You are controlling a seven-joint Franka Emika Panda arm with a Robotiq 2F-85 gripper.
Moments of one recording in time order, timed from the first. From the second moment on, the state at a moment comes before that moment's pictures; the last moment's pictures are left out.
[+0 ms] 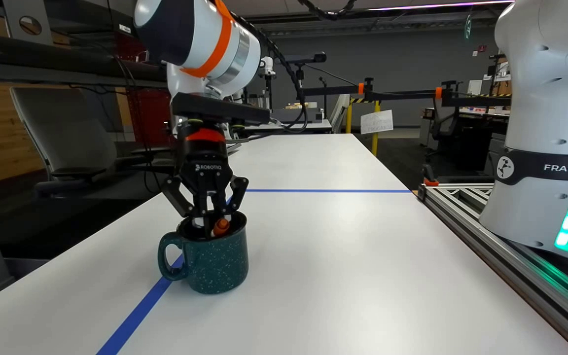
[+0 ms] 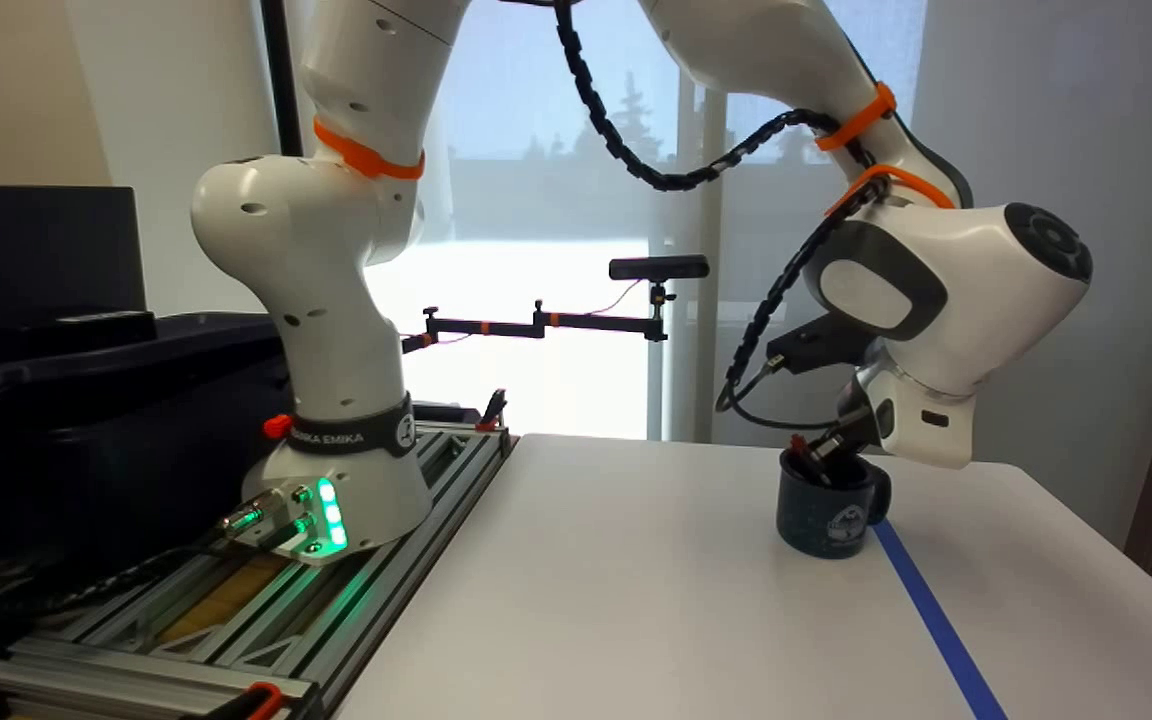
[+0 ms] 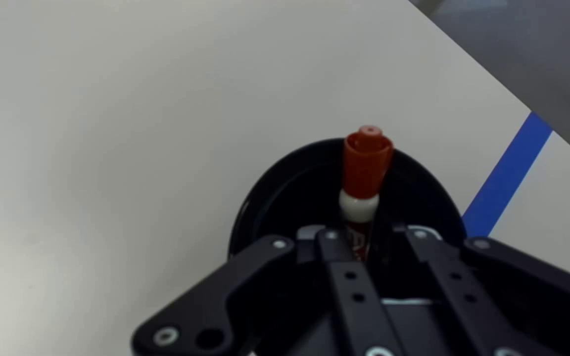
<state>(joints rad) -0.01 0.46 0.01 -2.07 0.65 2.15 0.31</state>
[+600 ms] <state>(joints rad) -0.01 0.37 -0.02 -2.05 0.64 1.97 0.43</state>
